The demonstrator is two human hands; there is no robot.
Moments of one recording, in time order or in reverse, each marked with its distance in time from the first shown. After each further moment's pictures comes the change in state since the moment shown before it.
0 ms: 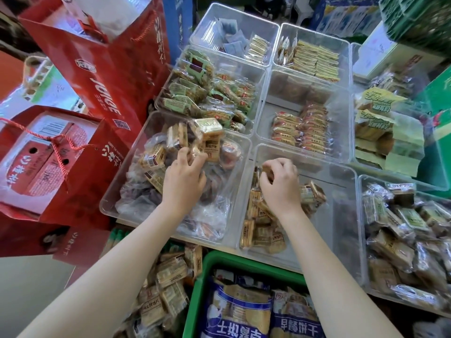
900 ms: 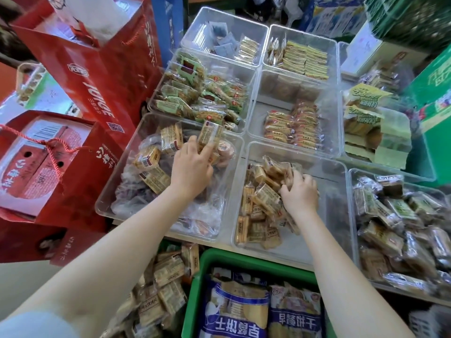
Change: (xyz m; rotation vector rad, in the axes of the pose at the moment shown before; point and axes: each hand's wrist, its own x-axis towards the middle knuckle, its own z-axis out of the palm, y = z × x) left_hand 0.032 0.020 0.010 0.161 -0.091 0.051; right_hand -0.011 0.063 -0.019 -0.301 -0.170 0.408
